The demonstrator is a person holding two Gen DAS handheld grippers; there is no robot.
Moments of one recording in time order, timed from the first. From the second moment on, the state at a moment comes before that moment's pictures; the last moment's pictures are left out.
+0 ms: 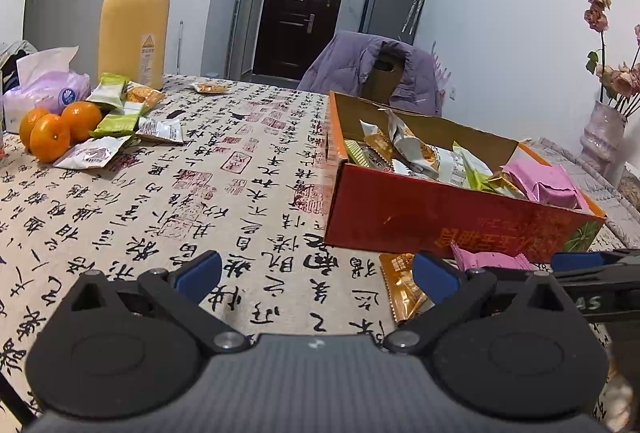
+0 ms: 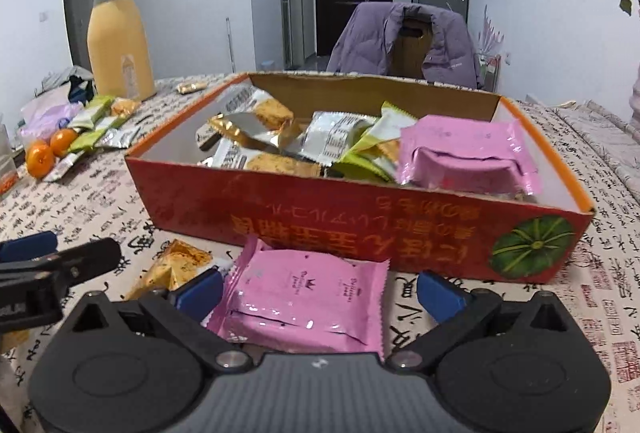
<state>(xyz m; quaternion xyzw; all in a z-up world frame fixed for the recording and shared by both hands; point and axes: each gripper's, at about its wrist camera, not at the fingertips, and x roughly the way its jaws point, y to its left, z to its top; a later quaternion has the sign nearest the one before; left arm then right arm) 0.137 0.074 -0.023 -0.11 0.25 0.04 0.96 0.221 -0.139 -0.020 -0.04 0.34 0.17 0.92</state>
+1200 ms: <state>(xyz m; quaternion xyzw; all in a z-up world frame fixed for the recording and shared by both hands) 0.145 0.057 -0.022 -0.06 0.28 0.04 0.96 0.187 -0.206 -0.018 0.02 0.30 0.15 0.94</state>
